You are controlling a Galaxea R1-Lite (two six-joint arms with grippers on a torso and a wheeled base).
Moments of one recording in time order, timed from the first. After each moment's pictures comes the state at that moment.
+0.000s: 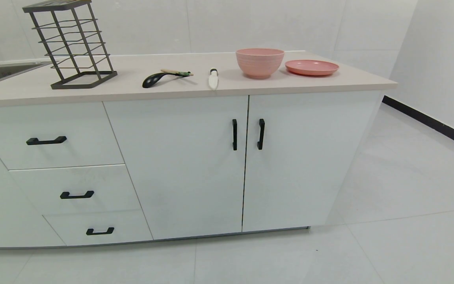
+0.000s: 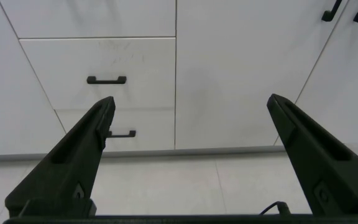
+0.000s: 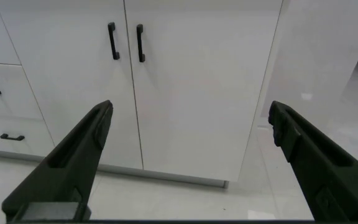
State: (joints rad) left arm 0.00 0.00 0.00 -0.01 0.02 -0.01; right arm 0.00 0.01 -0.12 0.00 0.26 0.02
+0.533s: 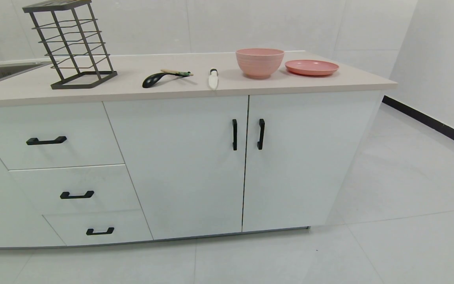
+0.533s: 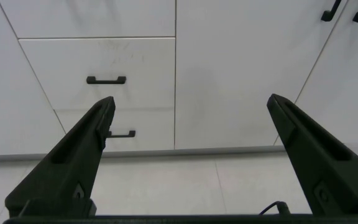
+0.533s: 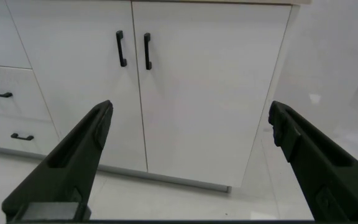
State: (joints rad) left arm 0.00 0.00 0.00 -0.01 0.02 -0.01; right arm 0.03 0.14 -0.20 -0.04 0.26 0.01
